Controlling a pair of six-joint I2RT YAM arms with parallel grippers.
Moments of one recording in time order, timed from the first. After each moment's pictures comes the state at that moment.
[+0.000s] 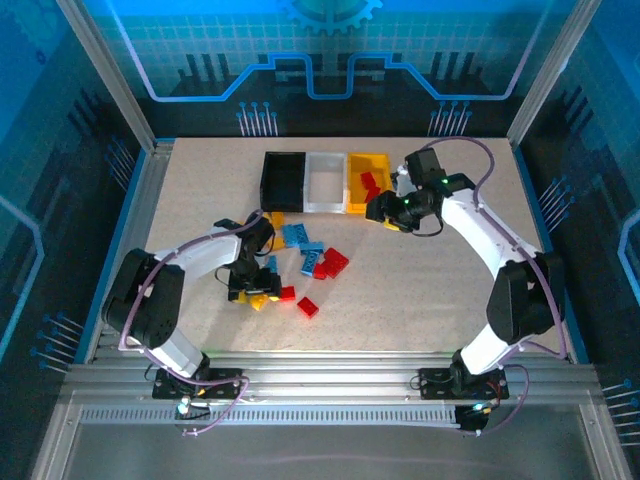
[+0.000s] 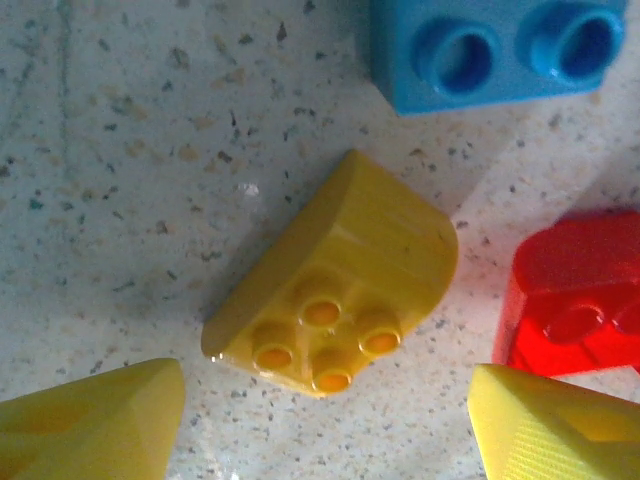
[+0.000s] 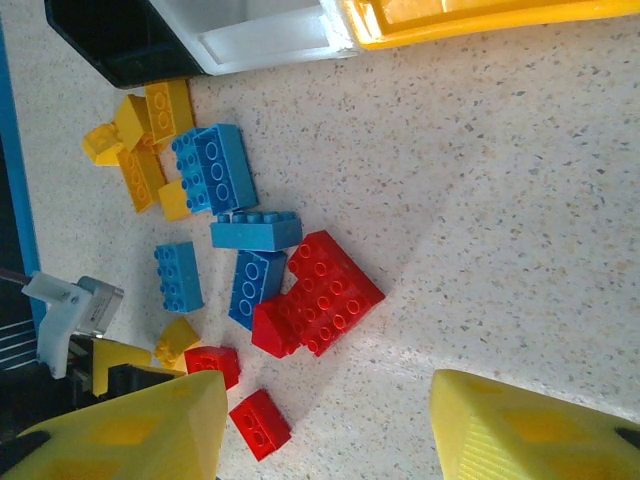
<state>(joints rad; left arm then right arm) -0.38 1.62 0.94 -0.97 0.16 -0.48 0.28 1.61 1.35 -0.83 -0.45 0.50</state>
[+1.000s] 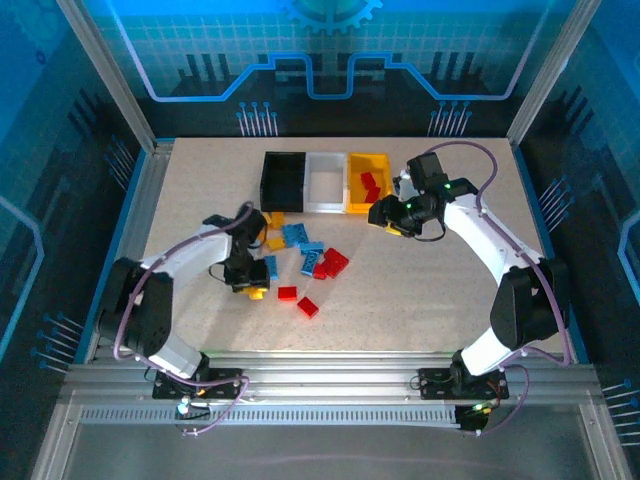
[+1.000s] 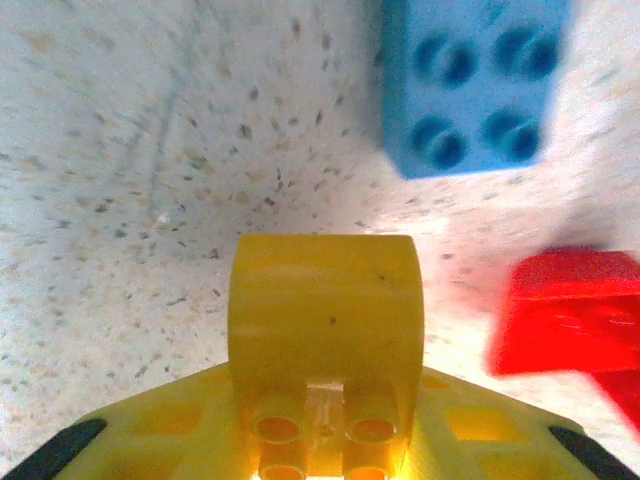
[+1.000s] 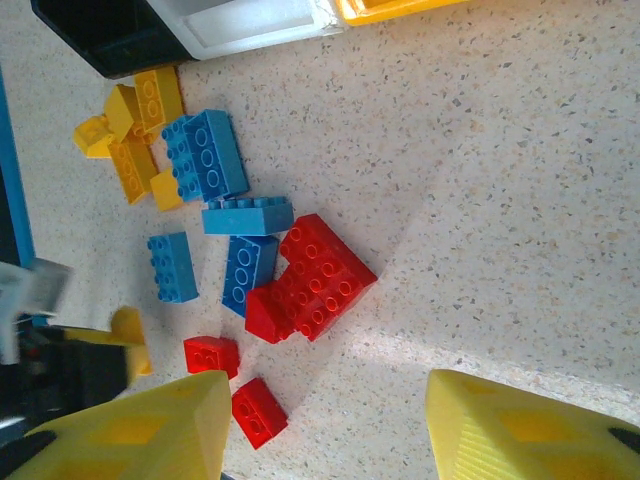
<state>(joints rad) -0.31 1.53 0.99 -0.99 0.17 -0.49 0.28 1.58 1.31 -0.83 -0.44 0.52</state>
